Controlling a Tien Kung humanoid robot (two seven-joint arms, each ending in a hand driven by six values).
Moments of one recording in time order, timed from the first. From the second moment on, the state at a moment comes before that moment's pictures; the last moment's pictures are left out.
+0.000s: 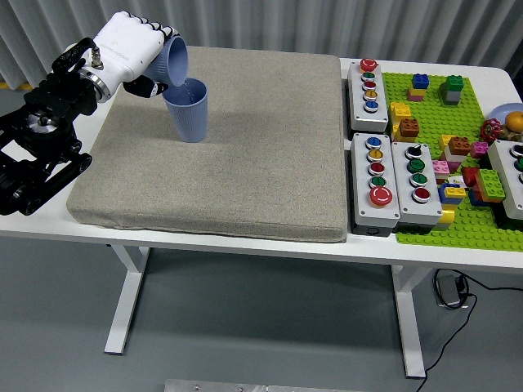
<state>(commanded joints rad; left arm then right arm) -0.95 0.49 -0.61 -0.96 2.27 0.19 0.13 0.18 -0.07 2.18 0.20 -2.27 -0.03 -0.22</state>
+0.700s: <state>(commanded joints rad) -0.97 0.50 -0.57 -0.96 2.27 0.20 0.14 0.18 -0.07 2.17 0.20 -2.26 -0.04 -0.22</state>
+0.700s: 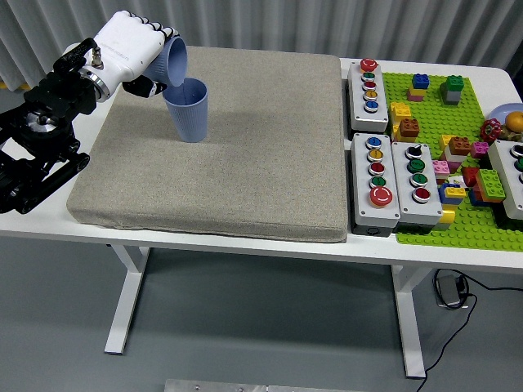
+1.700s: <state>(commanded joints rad) -0.95 0.51 -0.63 -0.97 2.21 0.24 0.12 0.19 -0.07 2.16 0.20 -2.24 -0.04 -0.22</state>
